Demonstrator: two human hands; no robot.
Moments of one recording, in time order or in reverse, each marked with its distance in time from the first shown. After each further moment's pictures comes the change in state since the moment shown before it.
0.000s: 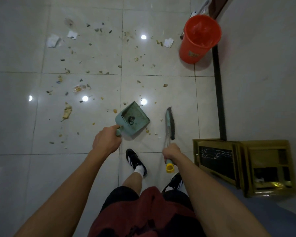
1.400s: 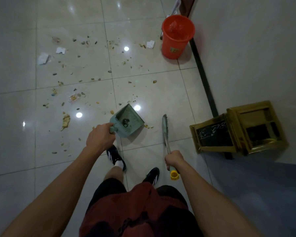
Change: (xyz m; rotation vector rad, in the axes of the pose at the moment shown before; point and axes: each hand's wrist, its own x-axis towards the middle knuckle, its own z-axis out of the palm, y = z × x) left_hand -0.091 -0.052 -0.010 0.082 0.010 0.126; right_hand -0.041 0.135 0.113 0.319 0.081 0.065
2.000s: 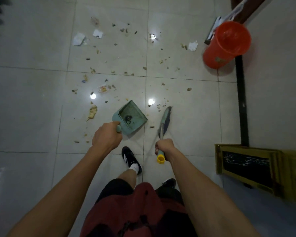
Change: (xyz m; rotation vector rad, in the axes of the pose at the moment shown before) left_hand 0.117 -0.182 -0.106 -0.086 -0.014 -0.180; right_hand -0.023 -0.272 0.191 0.235 -0.118 0.057
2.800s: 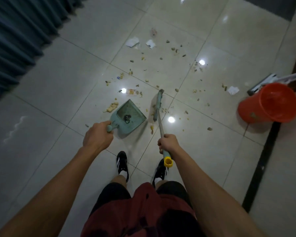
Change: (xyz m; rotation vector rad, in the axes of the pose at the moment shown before) left_hand 0.001 0.013 -0.020 -0.230 0.225 -0.450; right_hand 0.002 -0.158 -0.016 -0.487 -0.281 -0.307
